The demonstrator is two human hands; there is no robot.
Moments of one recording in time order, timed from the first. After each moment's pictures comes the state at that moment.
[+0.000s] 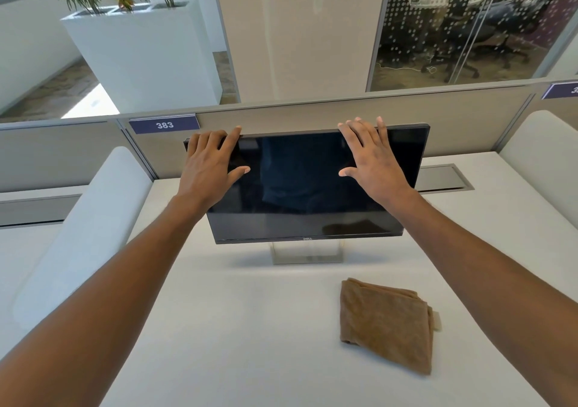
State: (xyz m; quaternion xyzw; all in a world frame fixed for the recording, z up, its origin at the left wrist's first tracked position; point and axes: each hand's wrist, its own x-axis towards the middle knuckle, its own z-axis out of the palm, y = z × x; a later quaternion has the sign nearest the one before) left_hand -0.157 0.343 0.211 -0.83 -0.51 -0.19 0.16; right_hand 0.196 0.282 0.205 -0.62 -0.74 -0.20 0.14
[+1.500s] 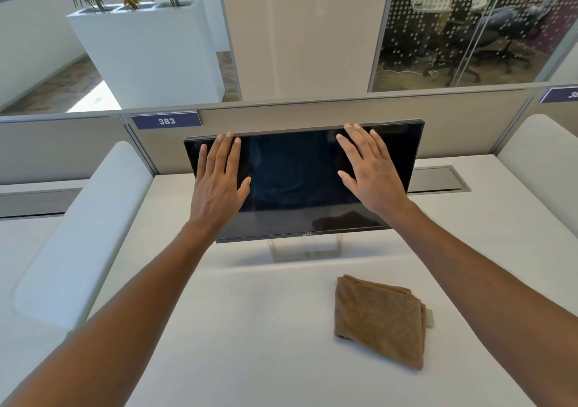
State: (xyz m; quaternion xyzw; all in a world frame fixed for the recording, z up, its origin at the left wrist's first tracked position) left_hand -0.141 0.296 0.172 -0.79 -0.51 -0.26 0.21; right_hand 0.199 0.256 0.184 -0.59 -0.75 -0.24 0.20
